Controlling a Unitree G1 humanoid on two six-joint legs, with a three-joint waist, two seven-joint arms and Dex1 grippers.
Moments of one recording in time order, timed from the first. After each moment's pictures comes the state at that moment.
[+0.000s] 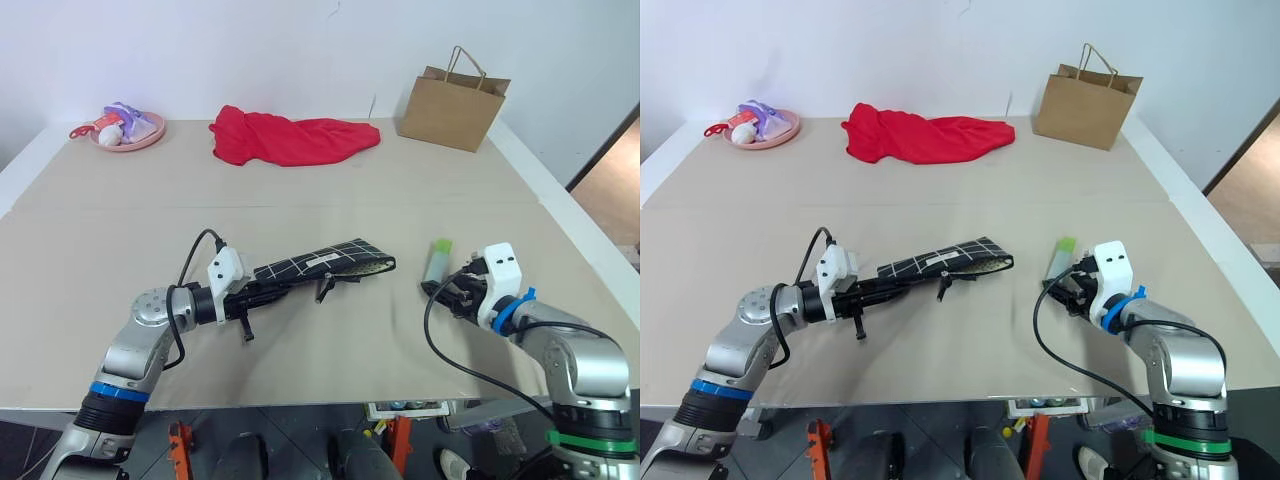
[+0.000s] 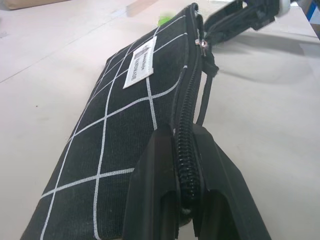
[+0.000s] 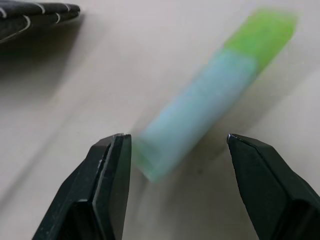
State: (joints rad) left arm -0.31 0.49 -0.09 -0.04 -0.35 0.21 -1.01; right arm -0.24 -0.52 -0.27 -0.23 0.31 0.94 0.53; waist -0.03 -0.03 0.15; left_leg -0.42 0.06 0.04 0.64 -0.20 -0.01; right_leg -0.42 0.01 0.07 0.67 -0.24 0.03
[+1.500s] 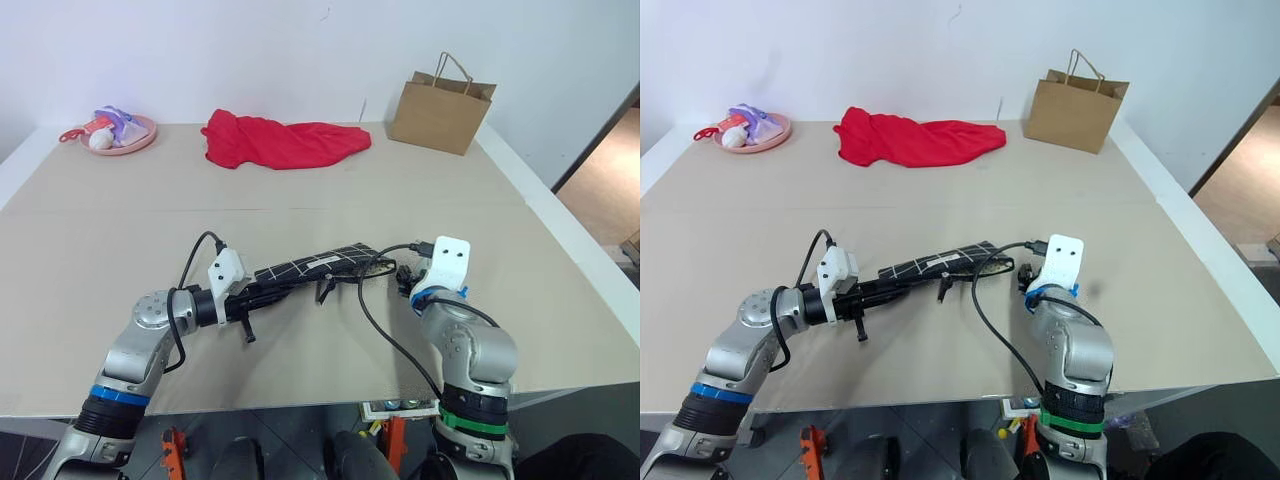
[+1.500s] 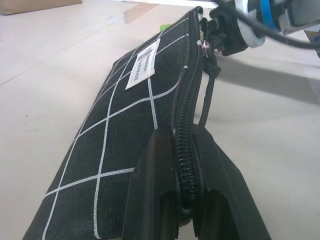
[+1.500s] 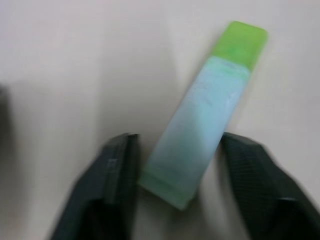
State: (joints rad) left arm -0.30 0.48 -0.09 -0.06 -0.36 0.23 -0.99; right arm -0.39 0.03 -0.23 -0.29 0.09 1.05 -0.23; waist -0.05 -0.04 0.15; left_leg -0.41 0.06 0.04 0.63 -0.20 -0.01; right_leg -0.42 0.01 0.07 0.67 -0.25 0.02
